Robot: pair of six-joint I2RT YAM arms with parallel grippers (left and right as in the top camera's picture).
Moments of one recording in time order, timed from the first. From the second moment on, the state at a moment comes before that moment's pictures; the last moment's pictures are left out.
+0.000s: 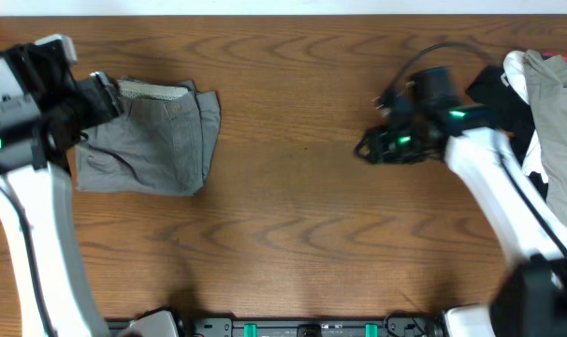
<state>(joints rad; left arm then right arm) 0.33 1.37 1.46 -0.86 0.30 -0.06 0.17 1.58 1.24 -0.86 -0.42 0.17</state>
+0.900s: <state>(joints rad) -0.07 1.16 1.47 -1.32 0.38 -0.04 -0.11 0.94 1.30 -0.89 -0.12 0.31</state>
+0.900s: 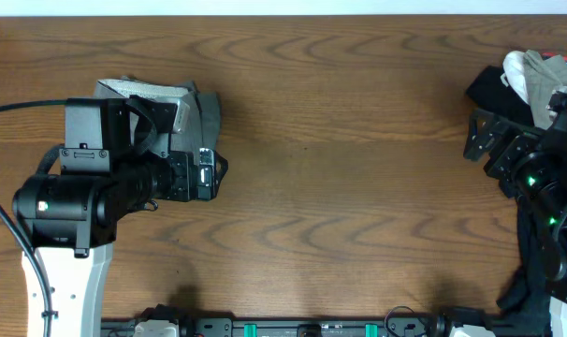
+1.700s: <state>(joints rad) -0.07 0.78 1.32 -1.02 0.28 0.03 -0.11 0.94 1.30 -1.10 -0.12 0.31</state>
